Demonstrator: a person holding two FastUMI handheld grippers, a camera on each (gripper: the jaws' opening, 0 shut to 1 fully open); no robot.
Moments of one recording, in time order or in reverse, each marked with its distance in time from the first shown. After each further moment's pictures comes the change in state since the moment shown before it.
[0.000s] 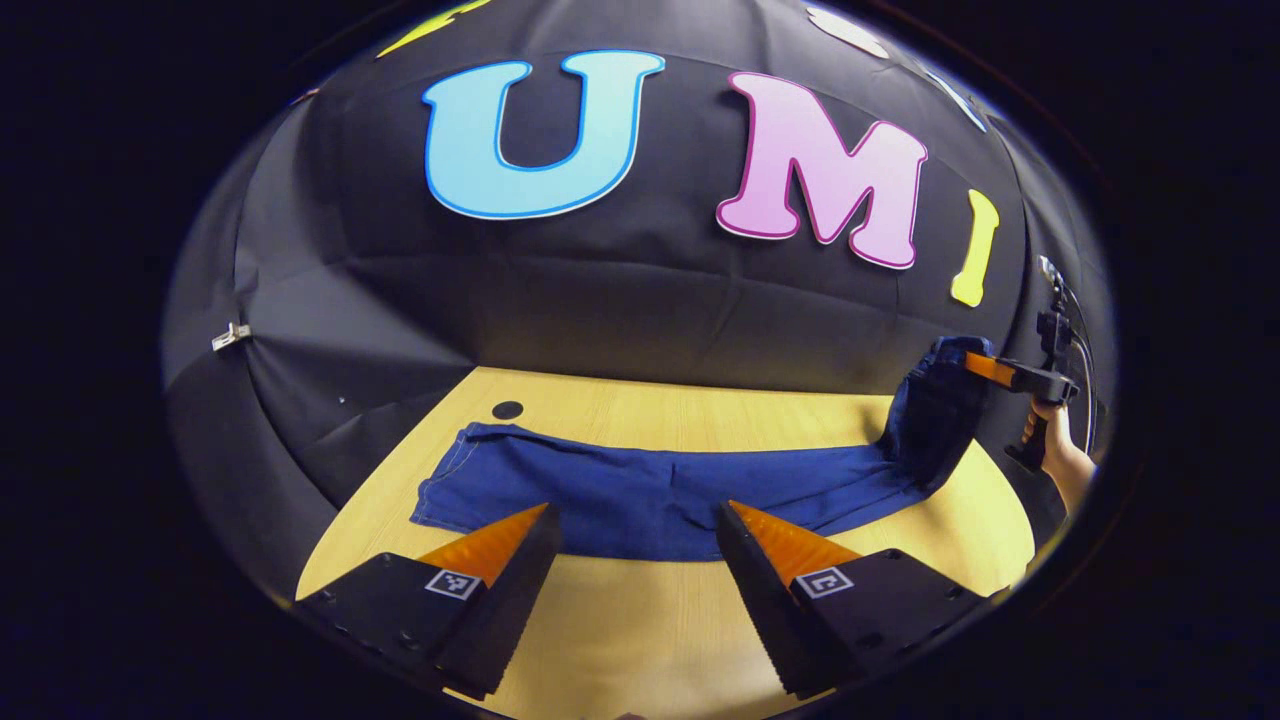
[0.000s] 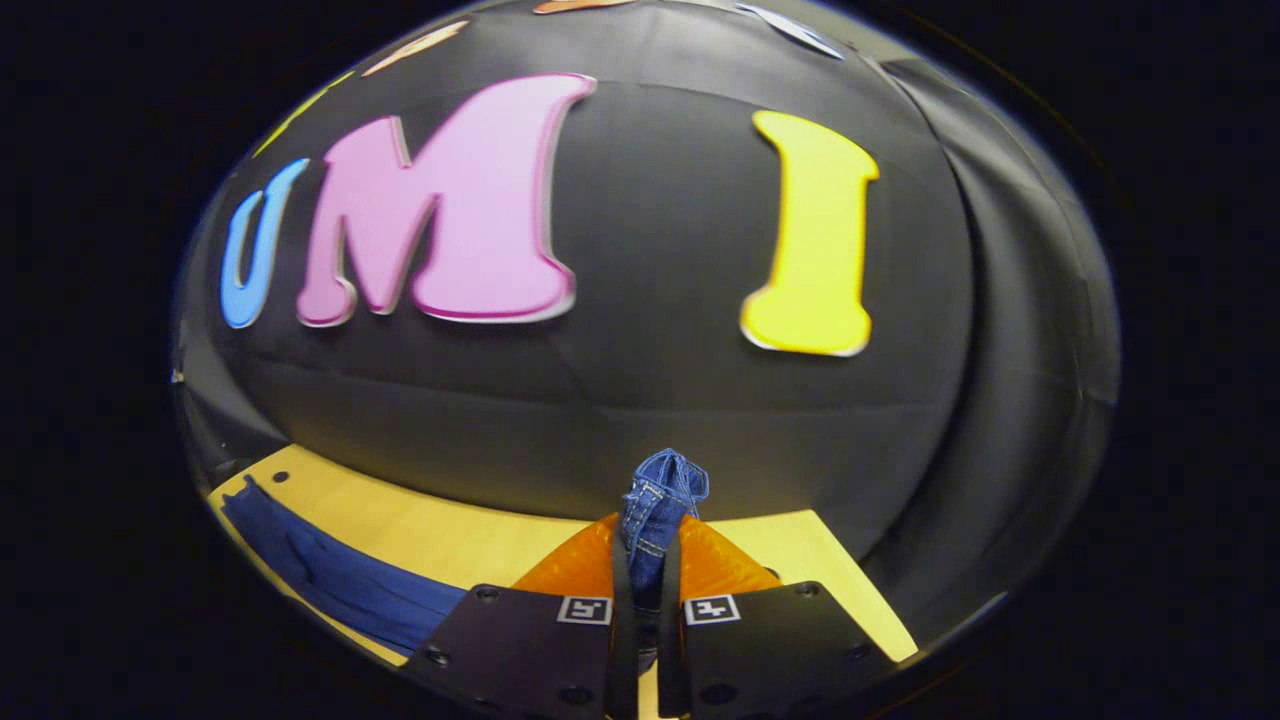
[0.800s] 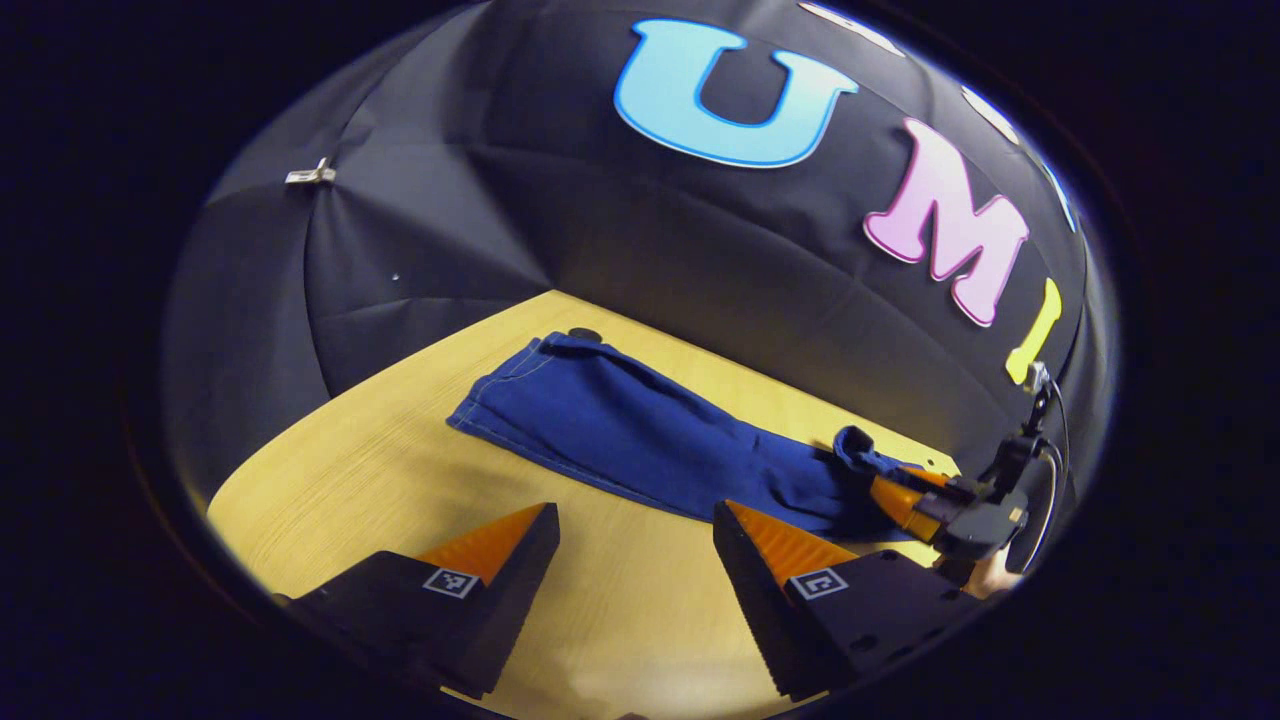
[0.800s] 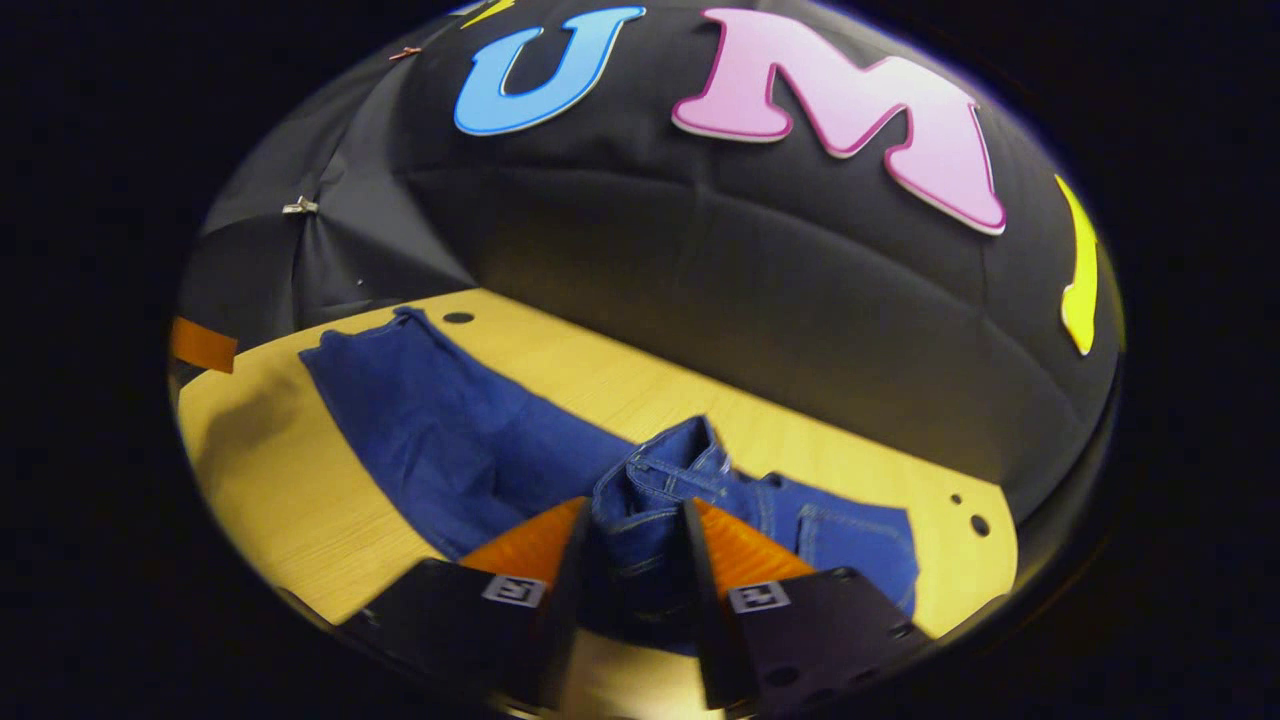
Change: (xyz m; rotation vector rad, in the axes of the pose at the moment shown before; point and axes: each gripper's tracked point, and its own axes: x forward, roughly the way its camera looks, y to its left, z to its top) left arm 0.029 0.105 -0.078 -0.331 -0.011 0.056; right arm -0.064 0.068 -0.177 -0.247 0.286 0.388
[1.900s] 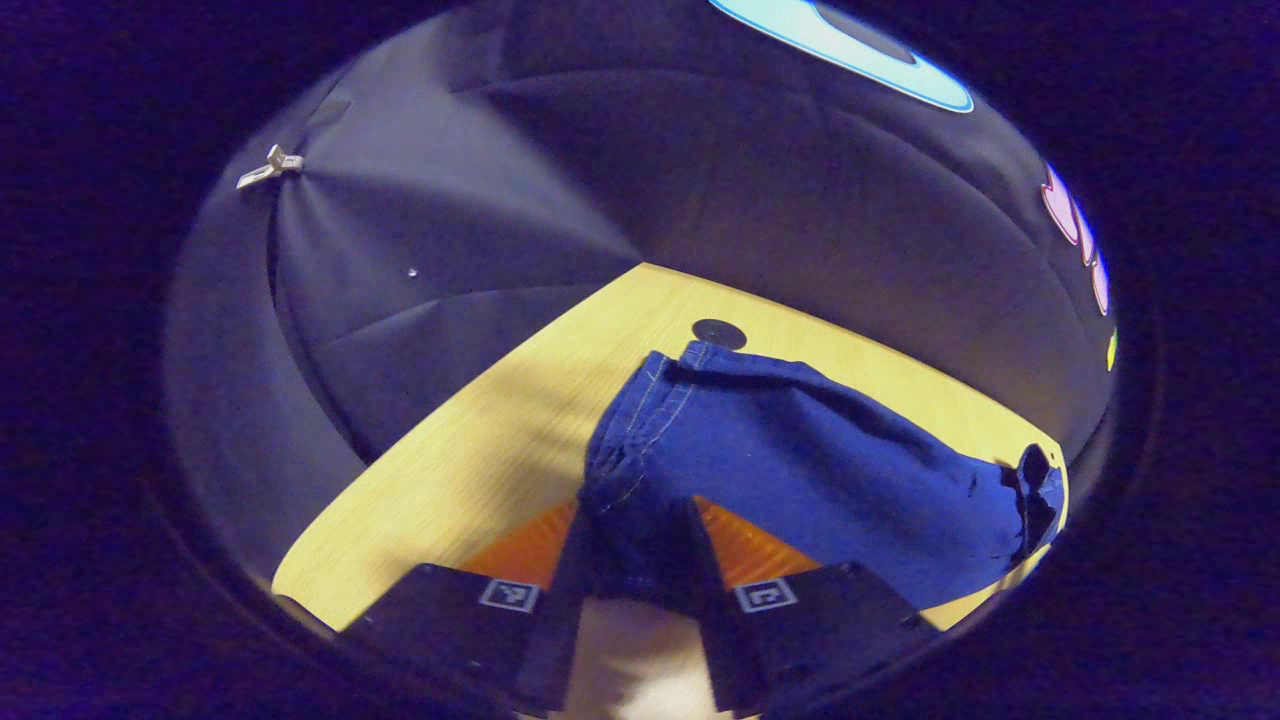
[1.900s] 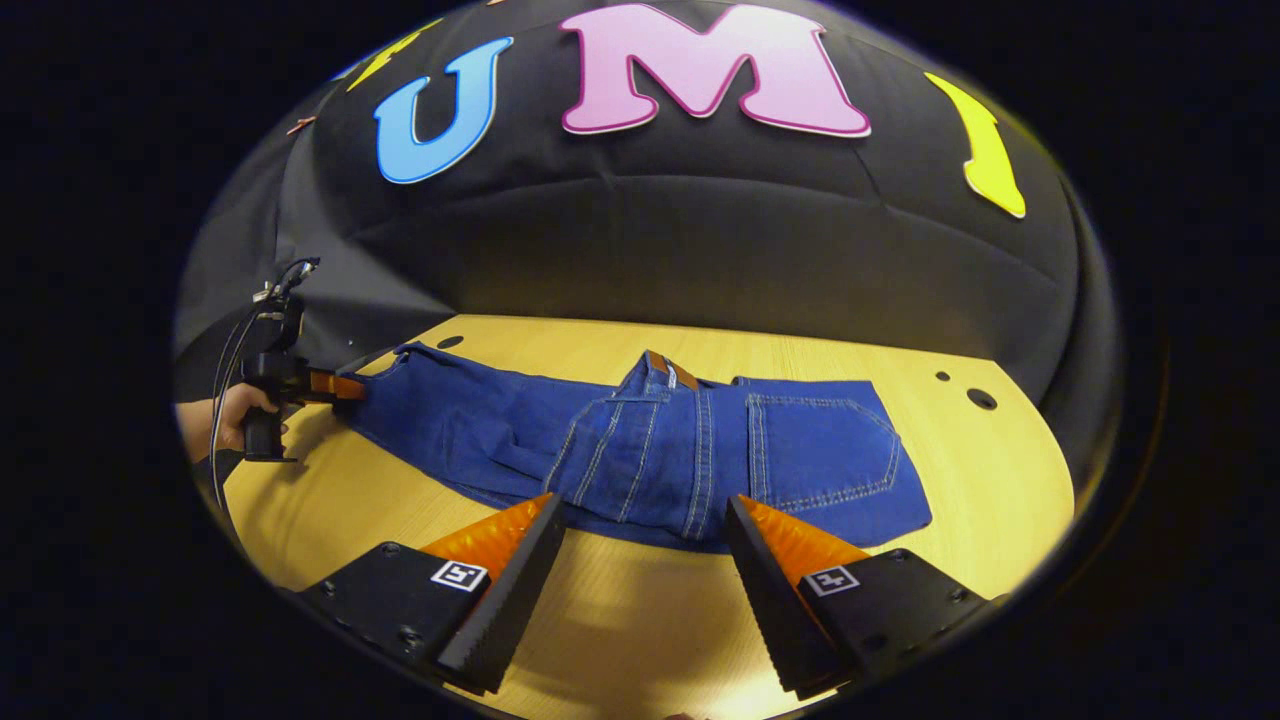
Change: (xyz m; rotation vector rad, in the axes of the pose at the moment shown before) left arm 0.170 0.107 0.033 0.031 0.130 0.134; right arm -0.078 -0.021 -0.034 0.318 0.050 -0.034
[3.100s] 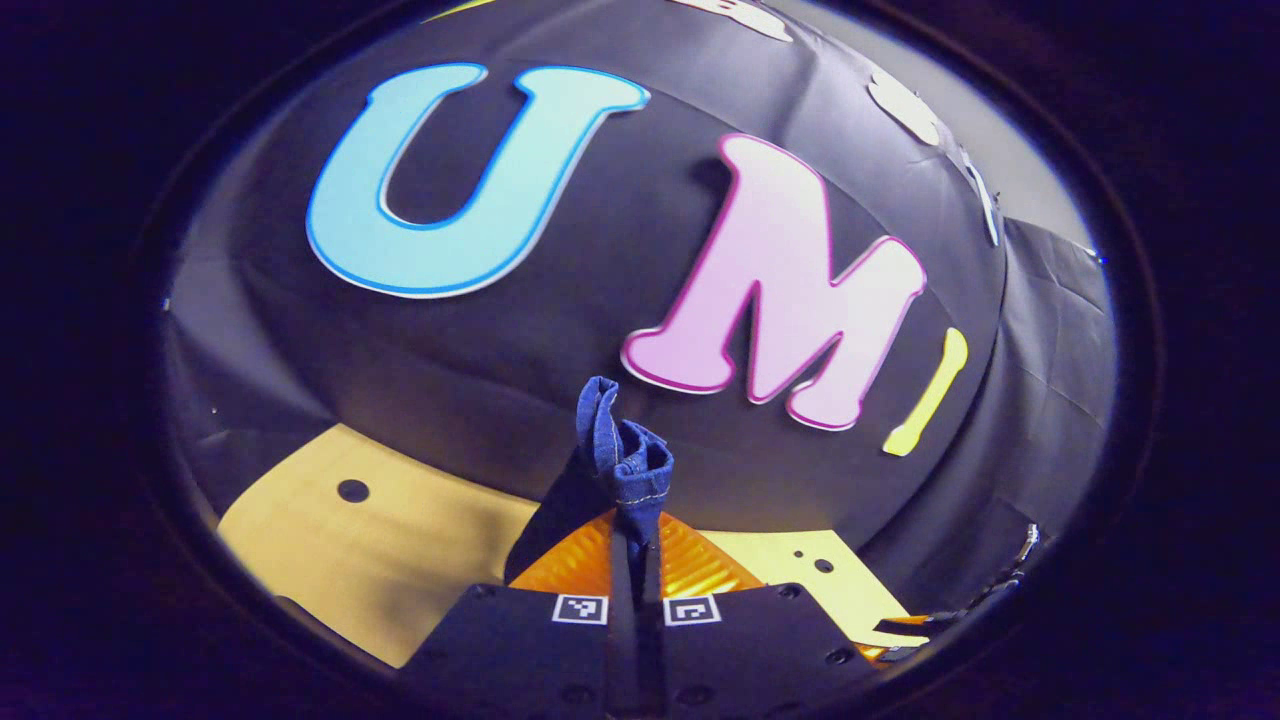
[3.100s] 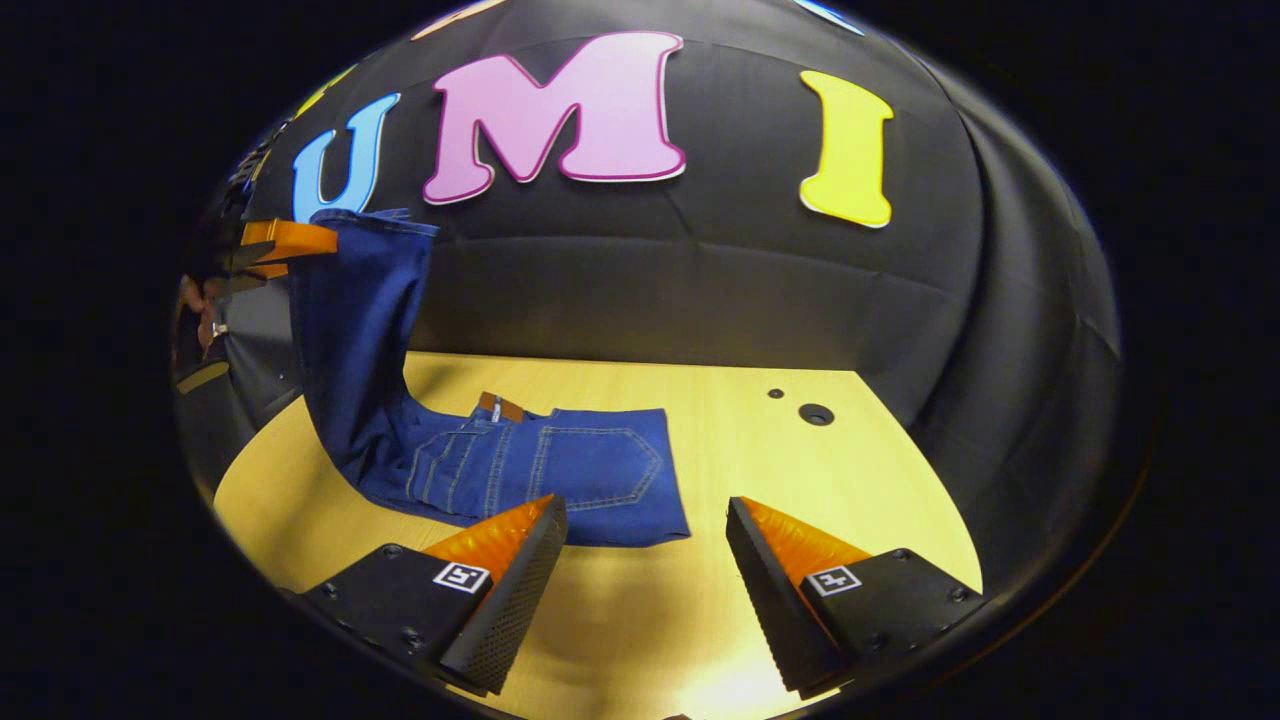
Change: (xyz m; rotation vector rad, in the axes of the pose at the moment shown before) left arm -0.201 -0.421 0.094 0.135 -0.288 -0.564; right arm -0.109 -0.163 0.054 0.043 -0.047 -0.252
